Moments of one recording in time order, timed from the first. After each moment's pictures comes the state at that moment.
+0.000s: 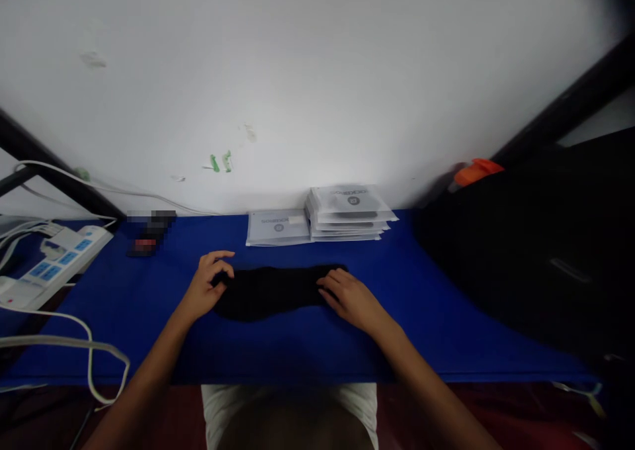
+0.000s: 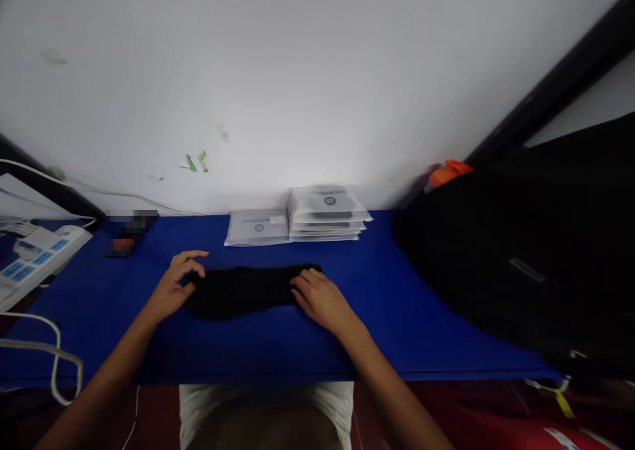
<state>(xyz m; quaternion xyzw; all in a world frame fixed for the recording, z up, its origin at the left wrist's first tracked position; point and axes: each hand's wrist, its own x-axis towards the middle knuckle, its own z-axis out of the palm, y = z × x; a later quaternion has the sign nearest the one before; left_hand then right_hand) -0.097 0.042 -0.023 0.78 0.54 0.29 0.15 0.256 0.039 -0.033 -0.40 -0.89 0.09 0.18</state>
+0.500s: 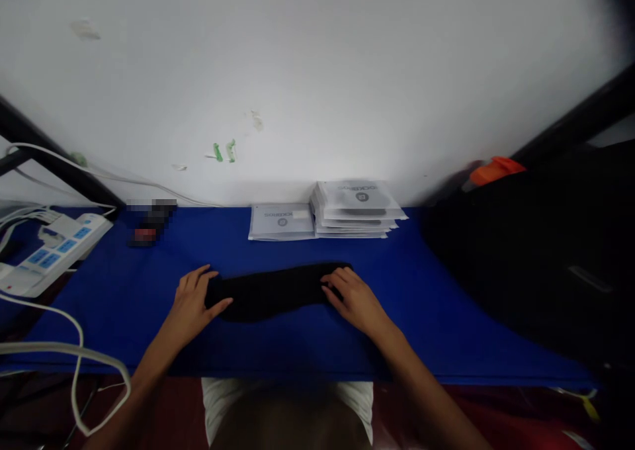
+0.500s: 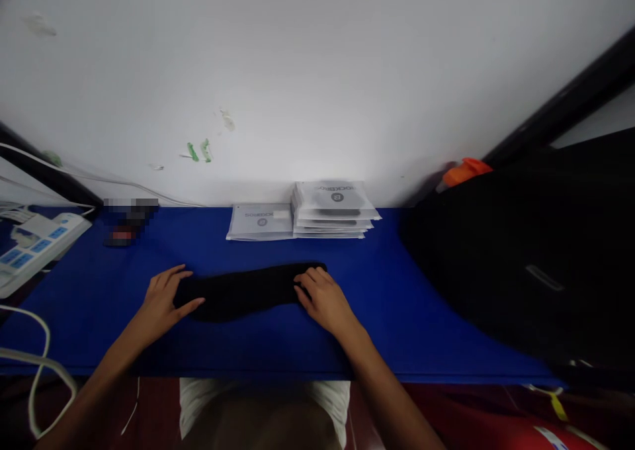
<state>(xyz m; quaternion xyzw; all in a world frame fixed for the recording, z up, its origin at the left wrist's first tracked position) -0.117 -0.004 -0.053 0.73 0.64 0.22 0.05 0.255 0.034 -0.042 -0.44 -0.86 0.12 0.23</state>
